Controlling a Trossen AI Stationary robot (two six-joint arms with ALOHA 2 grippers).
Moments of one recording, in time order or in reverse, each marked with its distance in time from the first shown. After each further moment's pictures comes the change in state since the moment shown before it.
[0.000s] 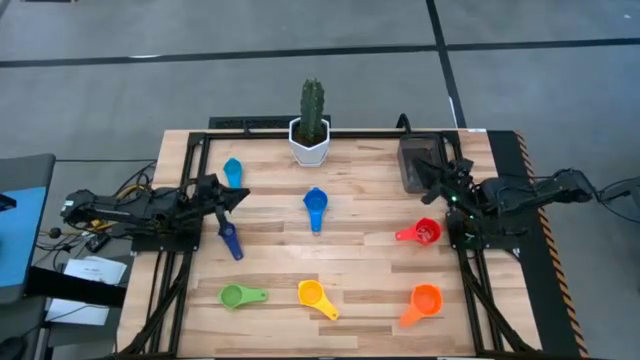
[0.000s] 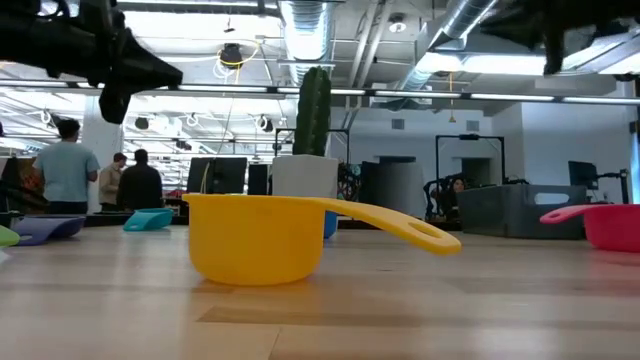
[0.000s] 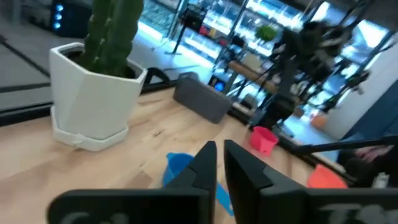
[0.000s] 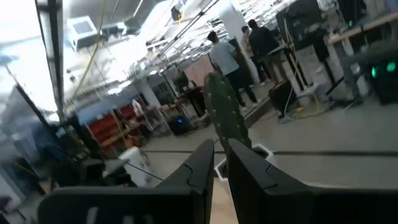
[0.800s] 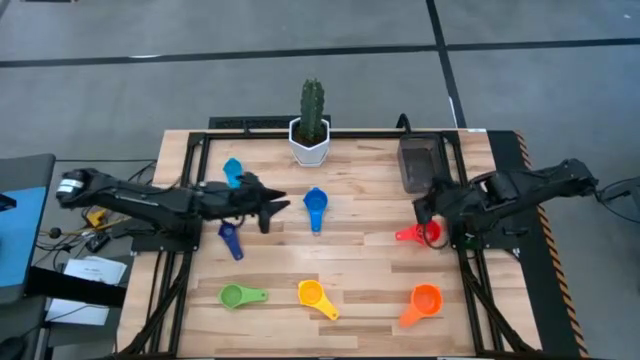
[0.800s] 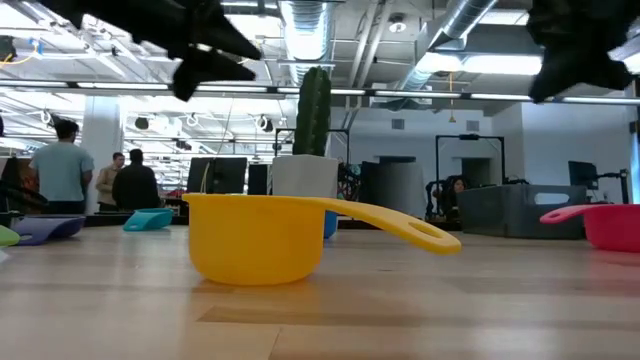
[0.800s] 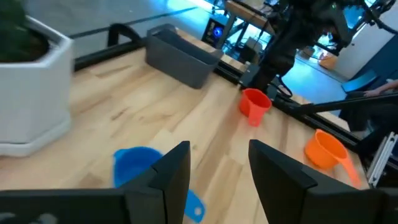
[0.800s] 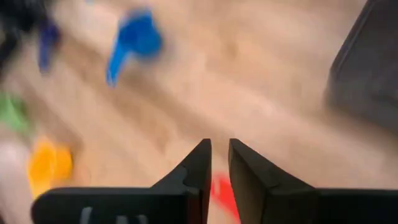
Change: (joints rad) left arm 0.007 0.791 0.395 0.161 0.133 -0.044; right arm 0.037 0.260 0.434 -1.478 -0.549 0.911
